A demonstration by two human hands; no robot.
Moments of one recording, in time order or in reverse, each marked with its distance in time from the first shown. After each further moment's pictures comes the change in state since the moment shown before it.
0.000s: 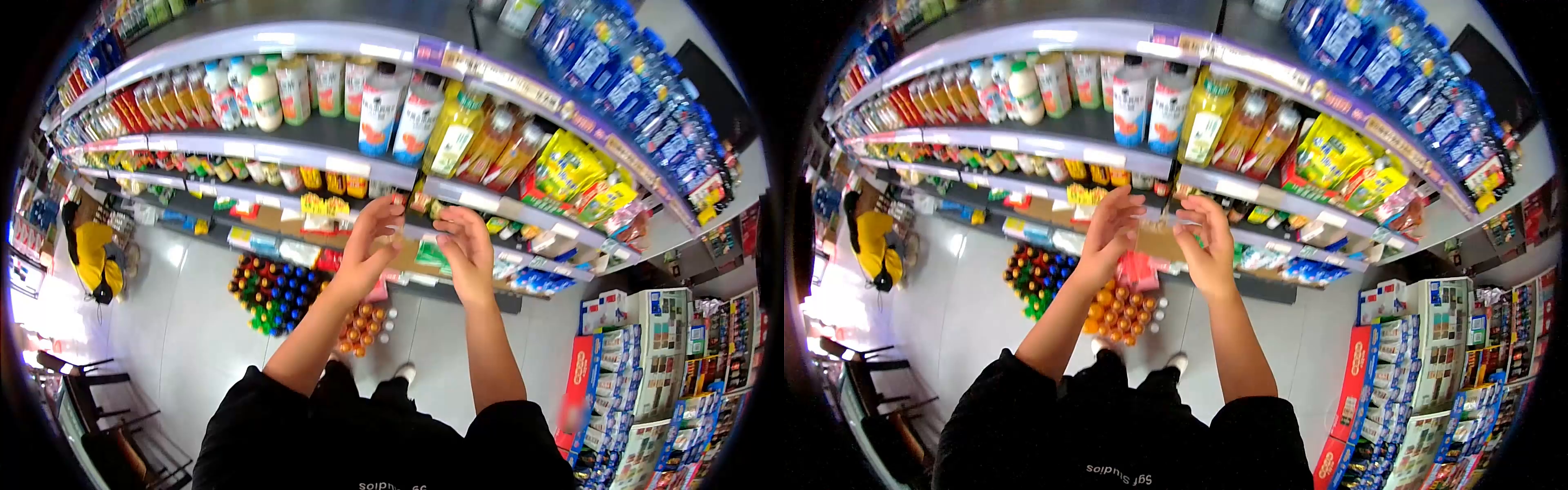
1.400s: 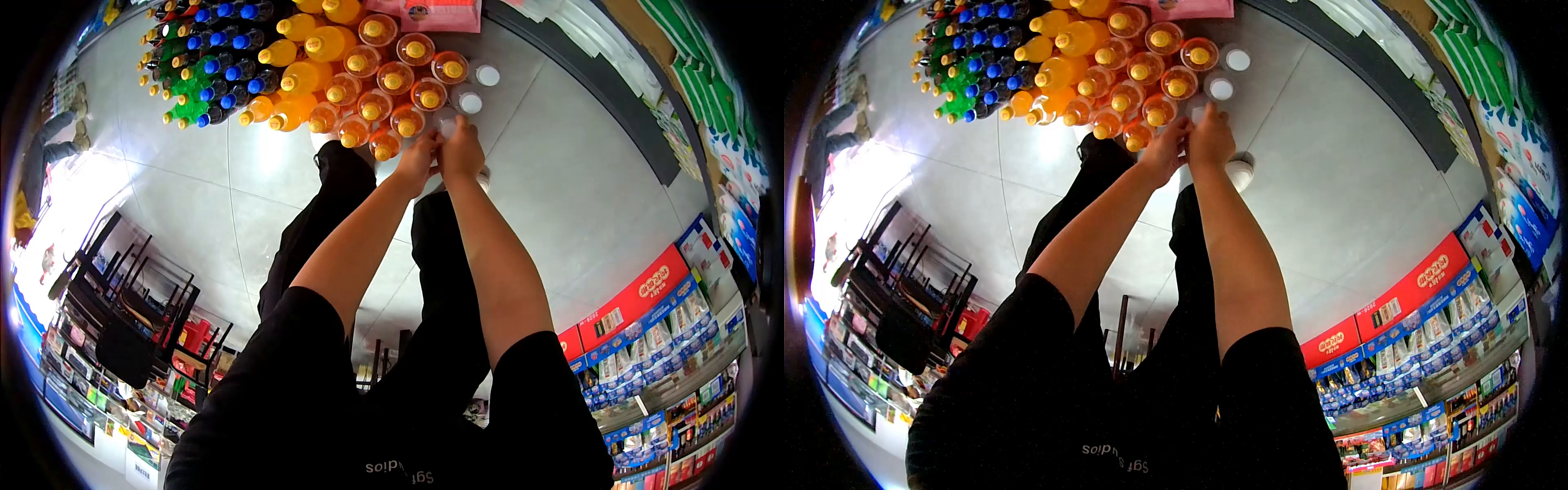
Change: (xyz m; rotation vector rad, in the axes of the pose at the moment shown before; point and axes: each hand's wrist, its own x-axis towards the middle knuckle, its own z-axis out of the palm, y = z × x) left_hand -0.371 -0.657 -0.031 -0.548 0.646 -1.398; right_hand -0.365 0.663 -0.061 -1.166 -0.333 0.962
